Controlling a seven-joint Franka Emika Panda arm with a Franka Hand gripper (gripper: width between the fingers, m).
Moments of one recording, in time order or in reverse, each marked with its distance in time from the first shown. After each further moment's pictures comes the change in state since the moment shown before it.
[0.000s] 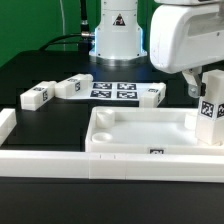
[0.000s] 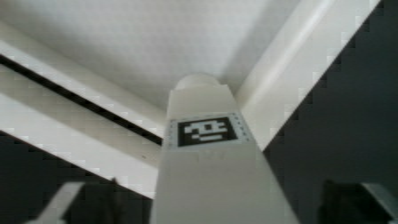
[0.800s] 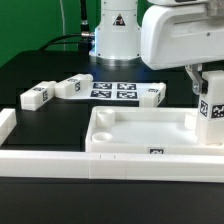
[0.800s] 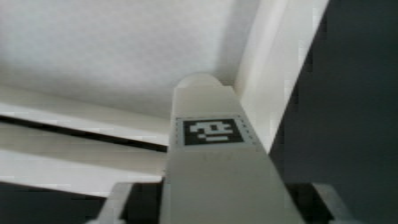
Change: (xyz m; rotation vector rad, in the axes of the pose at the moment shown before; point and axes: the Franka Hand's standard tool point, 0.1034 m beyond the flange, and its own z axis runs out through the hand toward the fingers) arm 0.000 0.002 0.000 0.012 0.021 0.376
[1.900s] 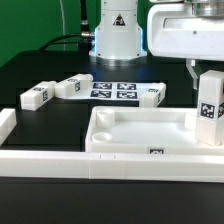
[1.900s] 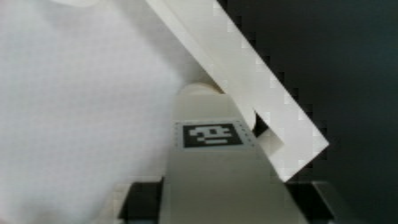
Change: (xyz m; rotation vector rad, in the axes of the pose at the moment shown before) arm 0.000 -0.001 0.000 0.020 0.016 0.917
